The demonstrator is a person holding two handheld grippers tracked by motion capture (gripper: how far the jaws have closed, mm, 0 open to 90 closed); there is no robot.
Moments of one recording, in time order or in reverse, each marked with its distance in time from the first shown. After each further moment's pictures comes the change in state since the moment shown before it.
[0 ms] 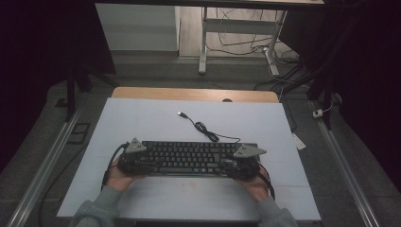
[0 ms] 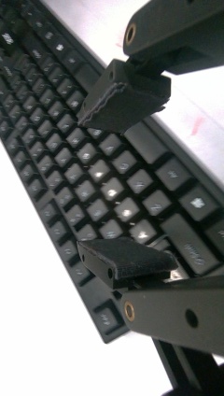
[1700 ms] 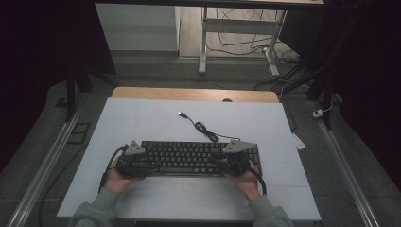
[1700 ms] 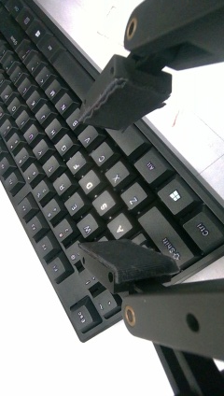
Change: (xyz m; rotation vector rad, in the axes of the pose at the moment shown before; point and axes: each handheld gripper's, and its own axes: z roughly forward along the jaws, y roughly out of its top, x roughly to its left) left arm 0.002 -0.005 0.004 0.037 0.006 -0.003; right arm 0.018 0.031 0.016 -0.020 0.102 -0.014
